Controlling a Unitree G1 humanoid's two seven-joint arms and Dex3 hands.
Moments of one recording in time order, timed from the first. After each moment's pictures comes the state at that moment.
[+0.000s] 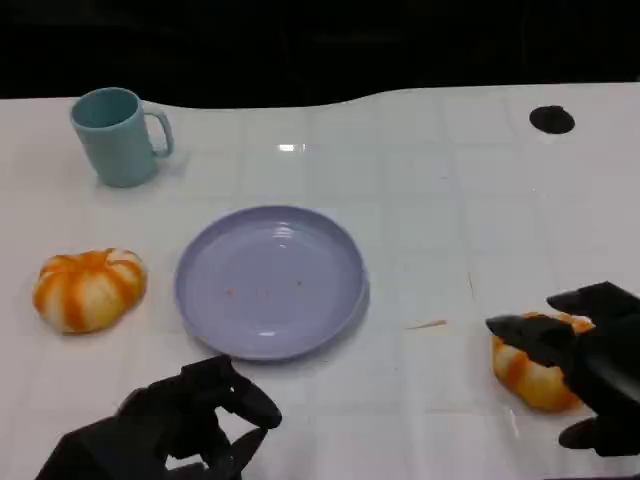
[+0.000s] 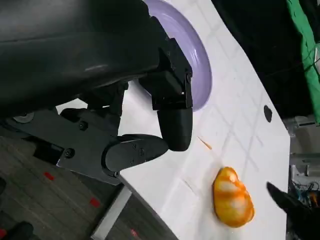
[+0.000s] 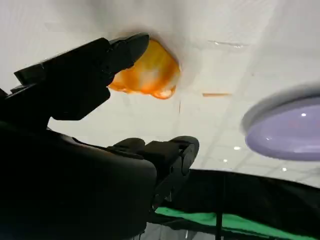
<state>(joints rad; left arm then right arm) 0.34 0.20 -0.13 -0.46 0.02 0.22 -0.22 0.16 -0.45 0.12 -0.45 -0.94 0.01 0.36</state>
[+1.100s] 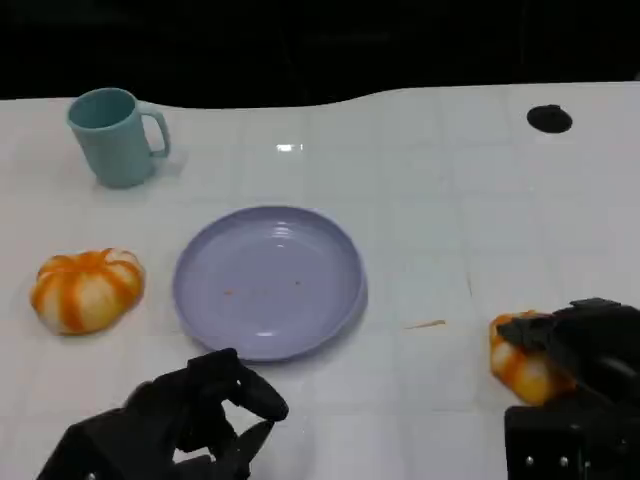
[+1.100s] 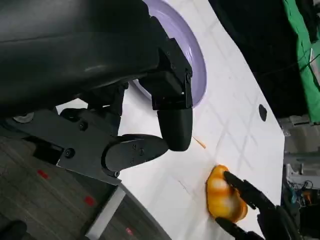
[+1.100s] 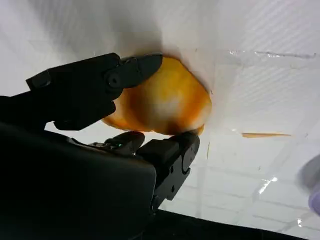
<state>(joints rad) 0.33 0.18 -0.13 -0.47 0.02 0.24 -0.22 -0.13 -0.43 0.29 0.06 -0.90 0.07 0.25</state>
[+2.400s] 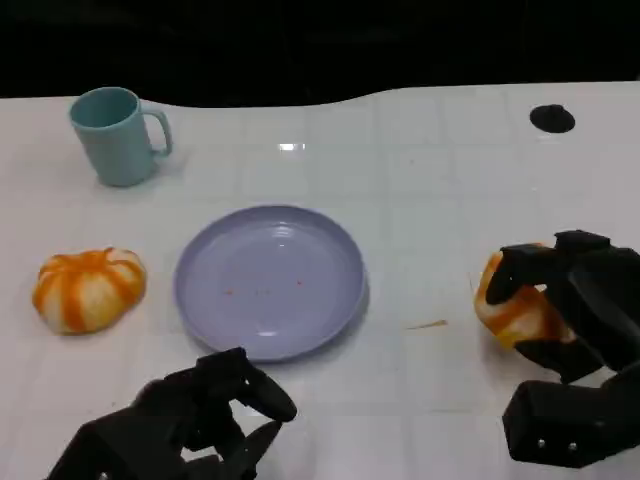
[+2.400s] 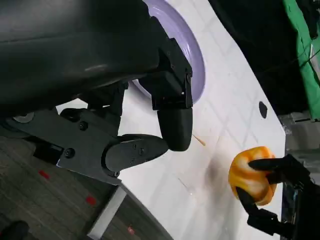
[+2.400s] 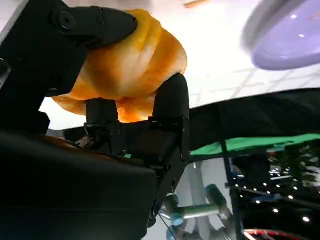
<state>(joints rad) 0.32 0.18 -0.15 -0.48 0.04 0.25 -0.22 -0.24 -0.40 0.27 0.29 -0.75 -0.29 -0.36</state>
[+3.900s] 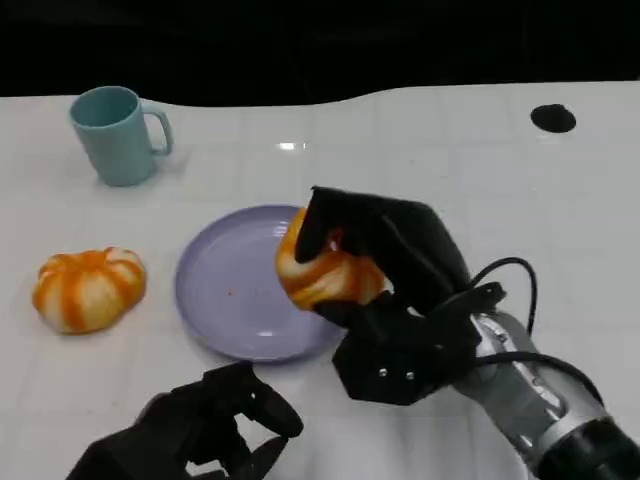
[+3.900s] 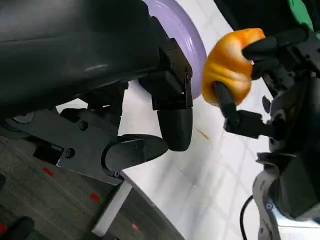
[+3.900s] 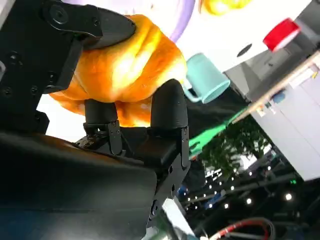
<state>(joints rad) 0.36 0.18 -0.18 -0.50 0.06 0.24 -0.22 -0.54 0.04 0.39 0.57 -0.60 -0.36 -0.26</state>
